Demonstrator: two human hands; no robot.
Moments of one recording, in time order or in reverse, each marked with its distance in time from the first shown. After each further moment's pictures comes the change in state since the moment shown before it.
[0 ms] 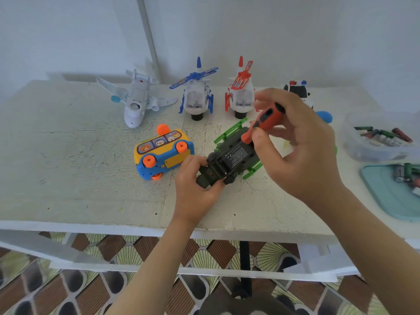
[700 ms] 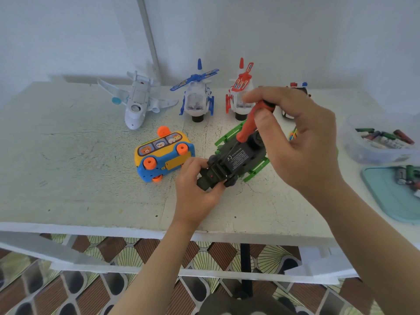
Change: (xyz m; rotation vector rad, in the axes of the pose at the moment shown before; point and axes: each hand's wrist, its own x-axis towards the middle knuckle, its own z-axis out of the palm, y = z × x) left_hand 0.001 0.002 0.000 -0.015 0.005 0.000; right_hand 0.017 -0.005 0.004 0.010 0.084 -0.055
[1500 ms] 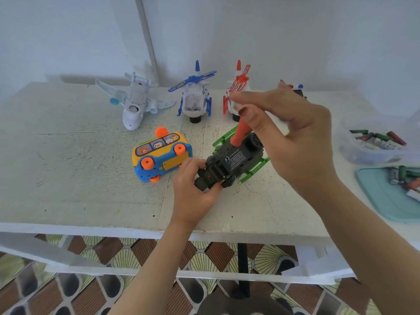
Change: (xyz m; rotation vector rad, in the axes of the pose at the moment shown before) left_hand -0.001 0.000 0.001 0.009 -0.005 -0.002; right_hand 0.003 -0.008 -0.001 0.137 -0.042 0.015
